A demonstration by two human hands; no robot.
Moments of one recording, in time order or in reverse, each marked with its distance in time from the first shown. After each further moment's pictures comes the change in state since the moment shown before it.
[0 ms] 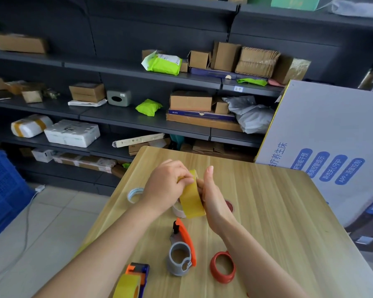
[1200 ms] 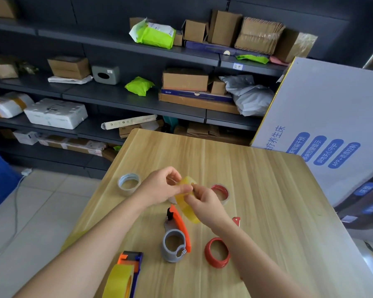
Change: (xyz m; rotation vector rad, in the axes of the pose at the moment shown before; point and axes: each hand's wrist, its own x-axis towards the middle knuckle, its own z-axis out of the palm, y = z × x) left_hand -0.006 -0.050 0.040 -0.343 -0.418 -0.467; right_hand 0.020 0.054 -0.011 -0.381 0.018 -0.033
